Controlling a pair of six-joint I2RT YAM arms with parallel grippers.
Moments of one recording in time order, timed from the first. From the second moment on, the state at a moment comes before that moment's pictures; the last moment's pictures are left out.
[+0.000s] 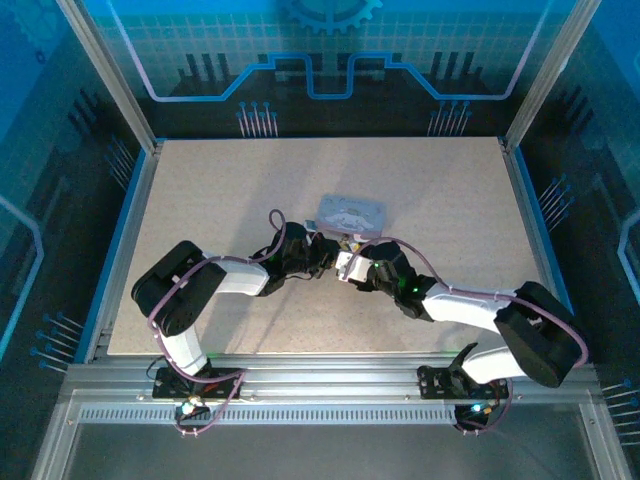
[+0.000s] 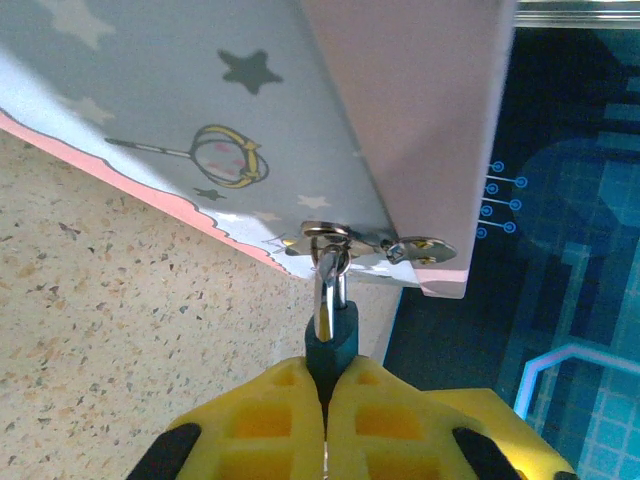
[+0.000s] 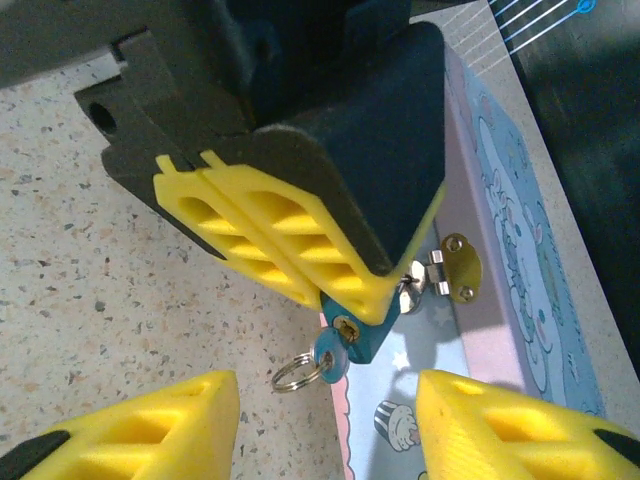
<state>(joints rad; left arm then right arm) -0.63 1.76 0.71 0.61 0.34 -1.45 0.74 1.38 0.50 0.31 0.14 -0.75</state>
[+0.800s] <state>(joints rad) -0.63 1.76 0.71 0.61 0.34 -1.45 0.74 1.46 0.51 0.40 0.16 -0.74</state>
